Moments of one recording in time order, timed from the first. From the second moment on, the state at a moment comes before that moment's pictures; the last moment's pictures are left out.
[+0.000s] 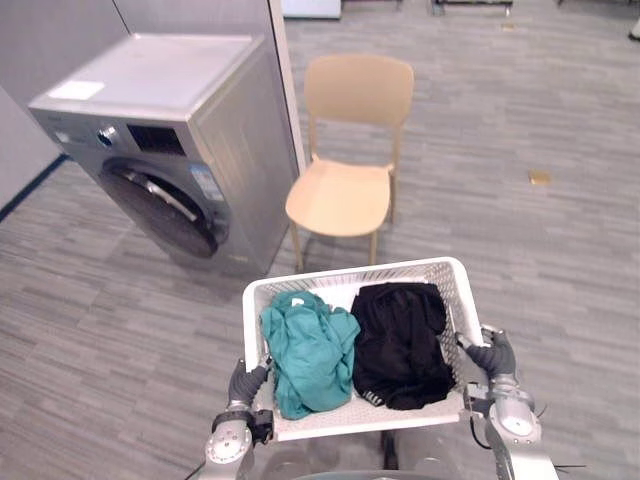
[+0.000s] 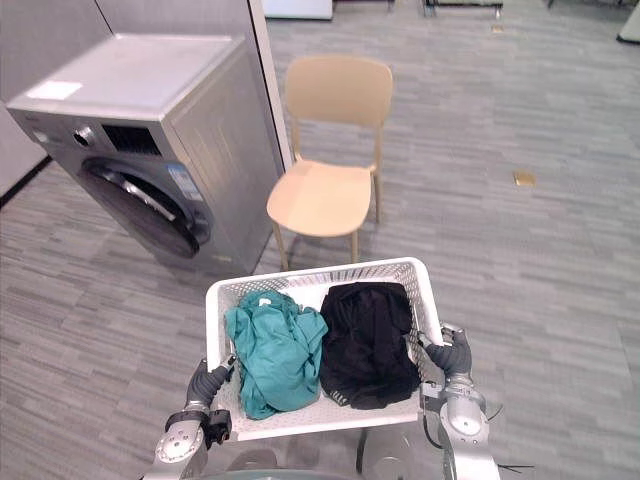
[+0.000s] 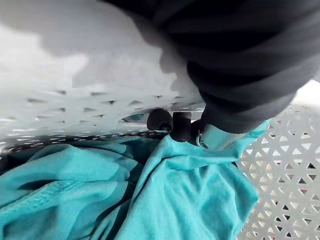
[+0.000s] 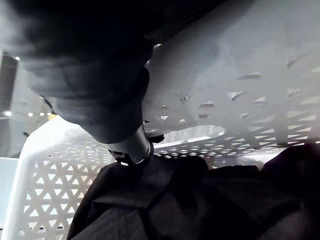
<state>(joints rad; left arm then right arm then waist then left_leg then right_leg) 0.33 0.02 -0.06 0.09 0.00 0.03 0.10 0.25 -0.10 -0.12 0.00 0.00 0.01 -0.17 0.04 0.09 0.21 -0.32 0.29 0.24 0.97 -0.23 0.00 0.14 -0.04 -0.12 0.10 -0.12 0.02</state>
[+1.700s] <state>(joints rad) -0.25 0.10 -0.07 0.22 0.03 0.06 0.31 -0.22 -0.08 -0.16 0.19 0.04 0.01 -0.42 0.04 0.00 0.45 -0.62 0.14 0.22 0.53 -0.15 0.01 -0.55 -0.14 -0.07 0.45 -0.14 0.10</state>
